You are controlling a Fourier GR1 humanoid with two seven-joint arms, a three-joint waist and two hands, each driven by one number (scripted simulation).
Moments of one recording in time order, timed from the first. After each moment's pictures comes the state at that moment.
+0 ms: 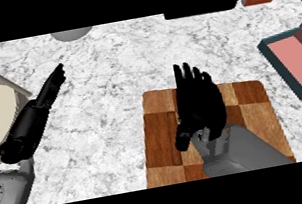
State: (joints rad) left arm -0.23 0.43 -0.19 -1.52 0.05 -0.04 -0.08; right arm -0.52 -0.07 0.57 -1.63 0.80 0.30 1.23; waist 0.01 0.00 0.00
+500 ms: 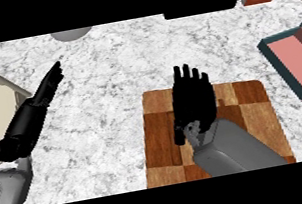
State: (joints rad) left arm -0.24 0.42 -0.17 -1.52 0.05 -0.05 -0.08; right arm -0.54 -0.03 0.55 -1.49 0.85 0.33 1.22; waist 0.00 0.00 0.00
